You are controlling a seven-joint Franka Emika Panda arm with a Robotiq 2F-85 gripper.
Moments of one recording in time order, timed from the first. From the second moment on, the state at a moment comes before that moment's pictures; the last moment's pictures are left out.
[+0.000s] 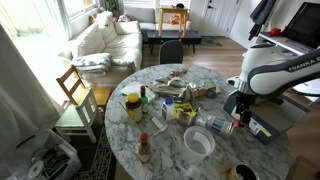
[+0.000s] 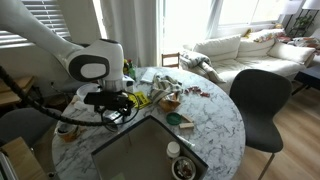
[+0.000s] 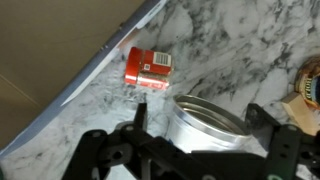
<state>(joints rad) -0.15 0.08 -0.08 -2.43 -0.05 2.33 -0.79</state>
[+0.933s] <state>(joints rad) -0.12 0.19 -0.03 -2.28 0.29 2.32 -0.76</state>
